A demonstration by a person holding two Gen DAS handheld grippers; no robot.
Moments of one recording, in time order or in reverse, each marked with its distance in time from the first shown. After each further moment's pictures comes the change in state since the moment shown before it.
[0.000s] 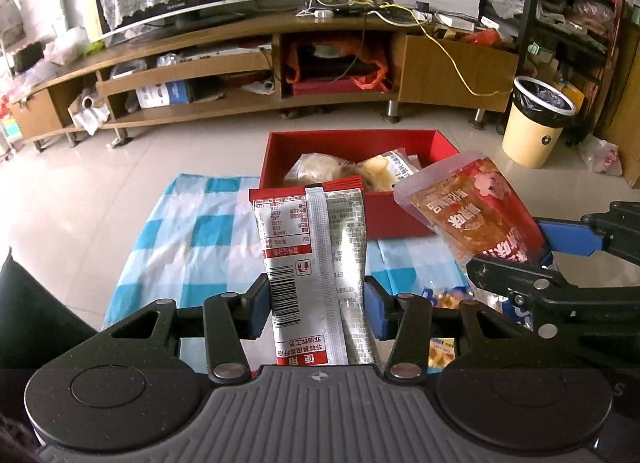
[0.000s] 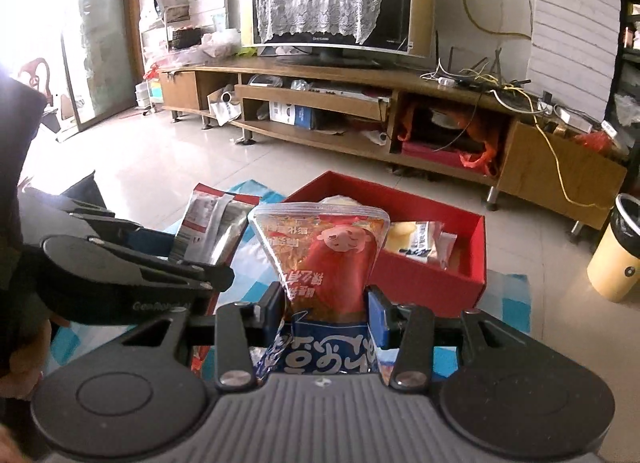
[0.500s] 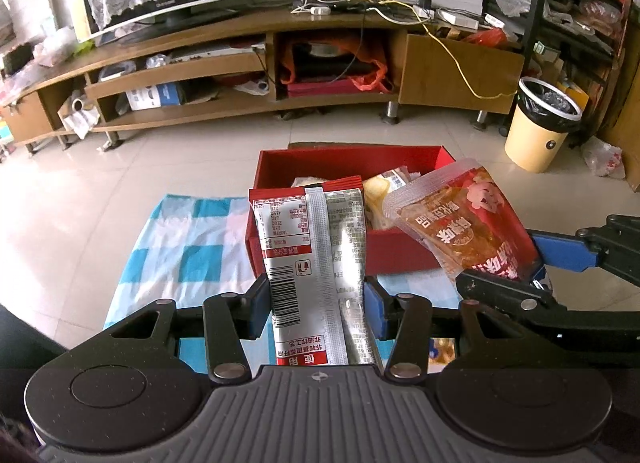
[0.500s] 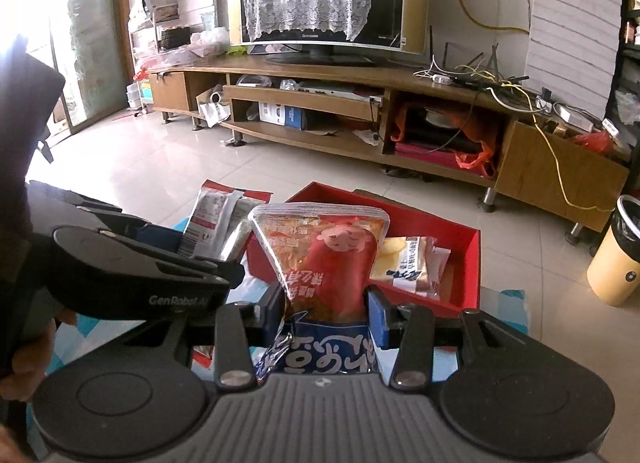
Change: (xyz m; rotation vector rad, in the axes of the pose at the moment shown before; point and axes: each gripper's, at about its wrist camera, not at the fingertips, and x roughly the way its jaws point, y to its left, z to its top) left arm 0.027 -0.002 0.044 0.000 0.025 -0.007; right arm 0.030 -0.021 0.030 0.017 0.016 -0.007
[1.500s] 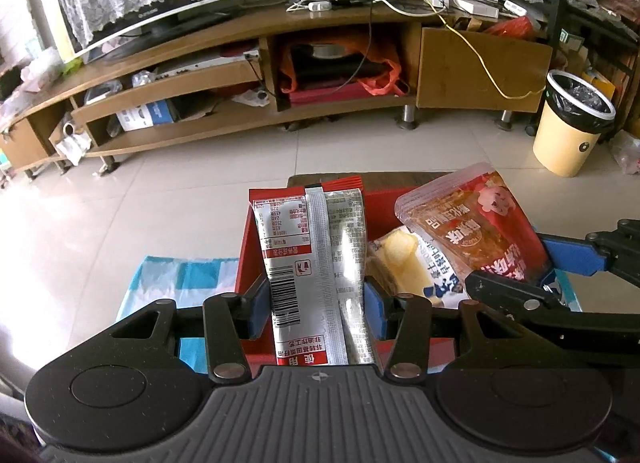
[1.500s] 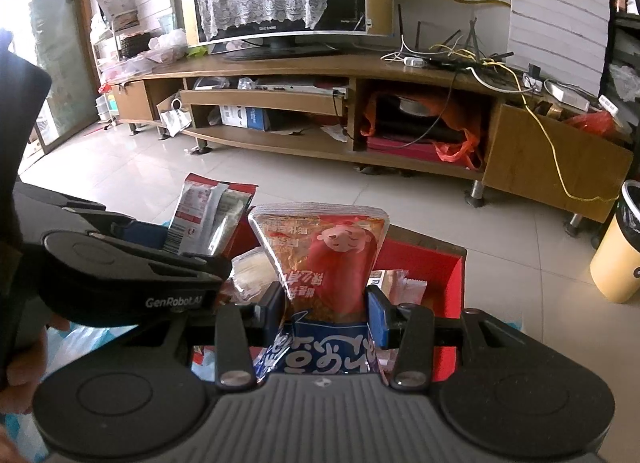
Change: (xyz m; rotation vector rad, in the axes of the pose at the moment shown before) left arm 0.090 -0.014 0.074 0.050 0.023 0.063; right arm 0.096 -0.069 0.048 0.079 0.029 -0.029
